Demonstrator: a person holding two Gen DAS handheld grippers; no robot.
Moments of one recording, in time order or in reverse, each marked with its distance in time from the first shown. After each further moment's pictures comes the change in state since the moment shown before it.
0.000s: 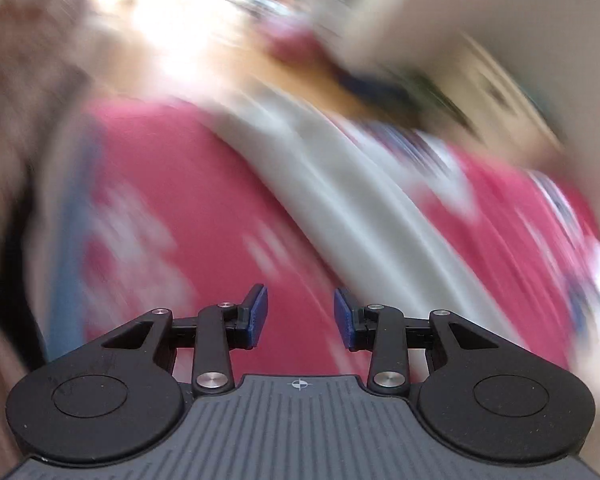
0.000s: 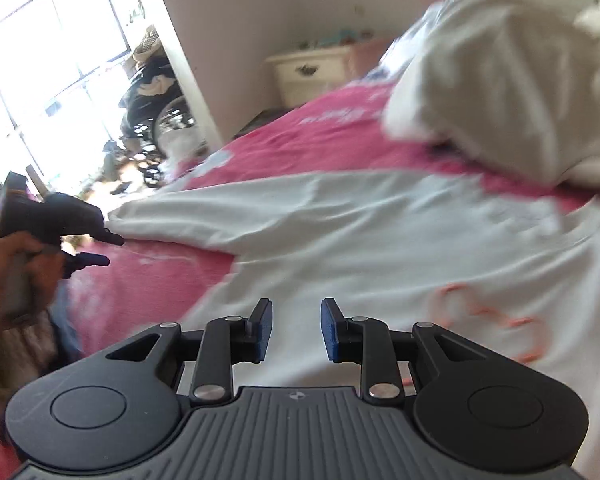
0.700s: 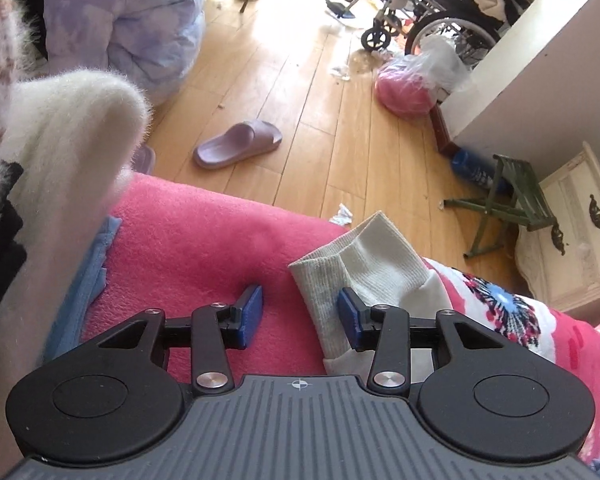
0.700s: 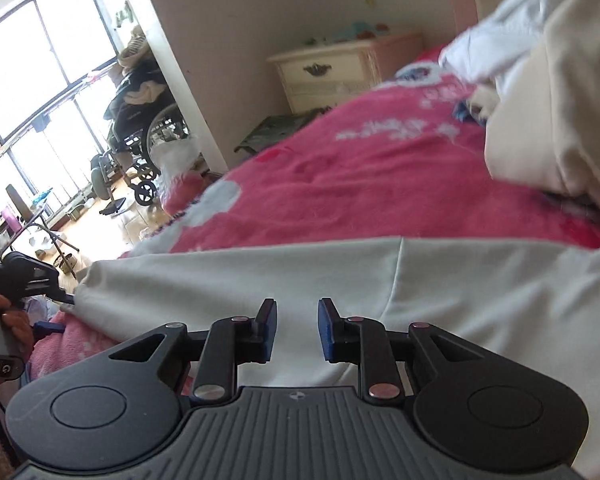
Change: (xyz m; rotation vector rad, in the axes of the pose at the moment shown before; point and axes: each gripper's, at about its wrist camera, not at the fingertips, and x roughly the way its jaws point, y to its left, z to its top) left arm 0.060 0.007 0.061 -0.186 -0.056 0.151; right arm 0.167 0.042 0.082 -0.012 -0.017 -0.030
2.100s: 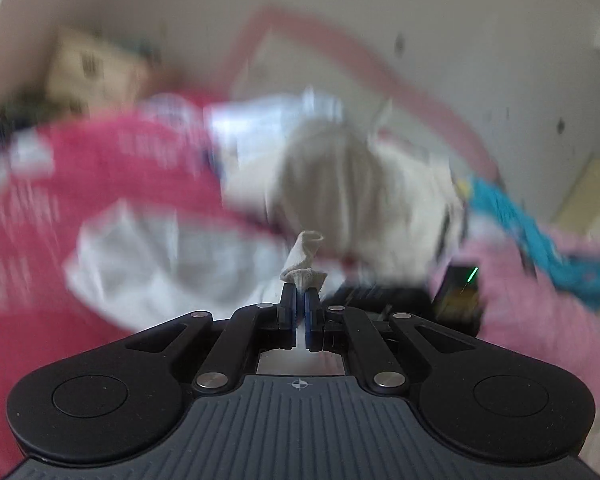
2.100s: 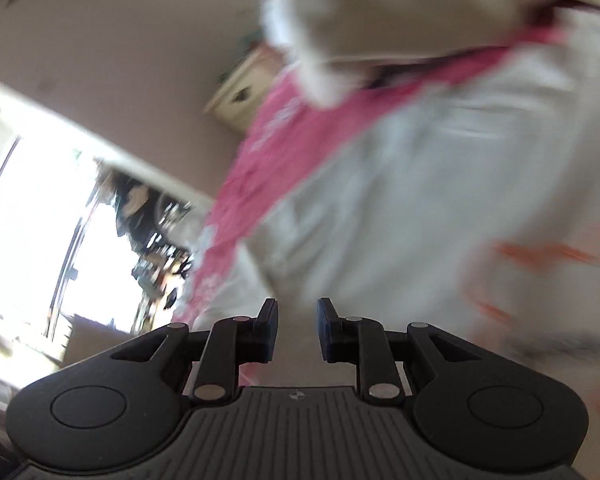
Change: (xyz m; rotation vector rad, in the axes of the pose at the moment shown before) left arm -0.175 0.013 -0.213 1.008 0.308 -1.150; right arm -0.145 -0.149 -0.098 0.648 -0.024 0.146
